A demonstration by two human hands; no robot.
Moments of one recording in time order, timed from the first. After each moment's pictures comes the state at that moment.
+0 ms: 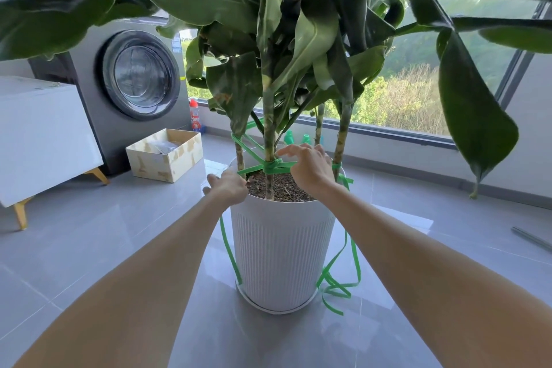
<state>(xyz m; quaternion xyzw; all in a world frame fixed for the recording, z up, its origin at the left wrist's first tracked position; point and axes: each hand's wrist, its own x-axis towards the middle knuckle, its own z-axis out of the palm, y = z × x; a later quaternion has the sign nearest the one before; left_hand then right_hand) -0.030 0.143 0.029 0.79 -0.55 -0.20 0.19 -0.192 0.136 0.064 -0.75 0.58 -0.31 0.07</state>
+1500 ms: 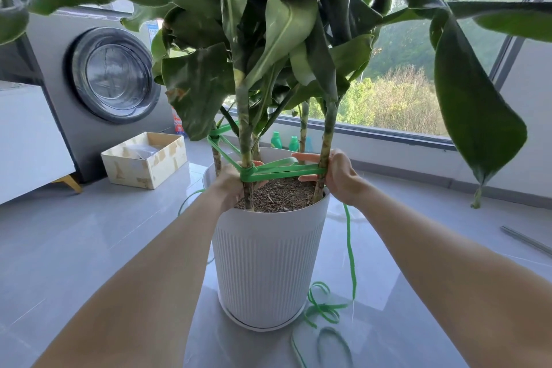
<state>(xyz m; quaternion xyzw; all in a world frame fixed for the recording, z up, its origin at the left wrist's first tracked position) -0.065 0.094 0.028 0.45 -0.41 -0.58 0.54 -0.270 0.071 0.040 -0.50 0.44 -0.49 0.56</state>
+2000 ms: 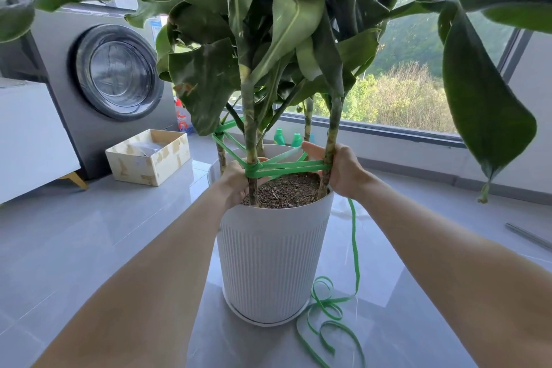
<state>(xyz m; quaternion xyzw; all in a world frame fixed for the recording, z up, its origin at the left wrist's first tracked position) -0.071 0.101 0.030 0.43 -0.38 -0.61 0.55 -0.268 0.068 0.040 -0.44 0.45 -0.50 0.60</state>
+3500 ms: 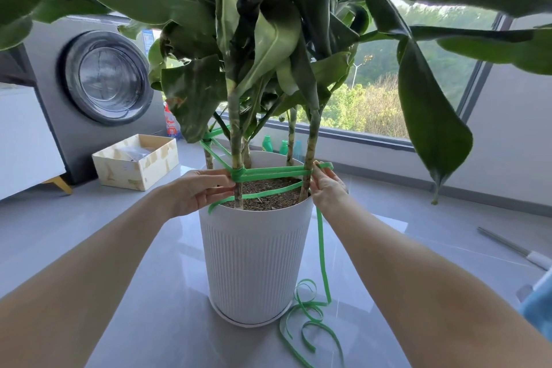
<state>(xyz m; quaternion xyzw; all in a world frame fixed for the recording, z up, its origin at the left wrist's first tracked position) -0.021 0.143 0.056 0.45 -0.40 -0.66 0.45 -0.262 0.097 0.033 -0.07 0.33 -0.74 0.59</state>
